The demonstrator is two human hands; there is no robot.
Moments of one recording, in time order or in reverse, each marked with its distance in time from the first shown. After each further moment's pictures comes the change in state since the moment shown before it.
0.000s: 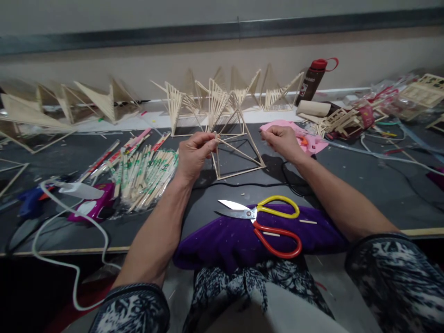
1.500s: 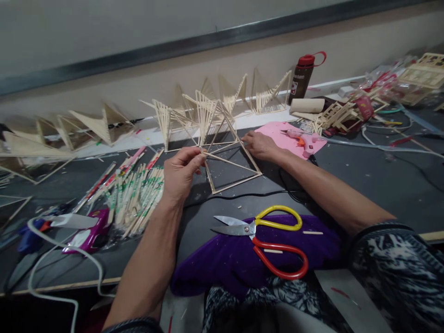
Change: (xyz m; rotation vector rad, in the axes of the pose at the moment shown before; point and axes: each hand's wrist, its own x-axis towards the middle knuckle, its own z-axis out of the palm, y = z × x) left_hand 0.004 -0.002 -0.007 0.055 -0.038 -0.009; right_hand 0.041 0.020 0.024 -0.857 -0.361 -0.147
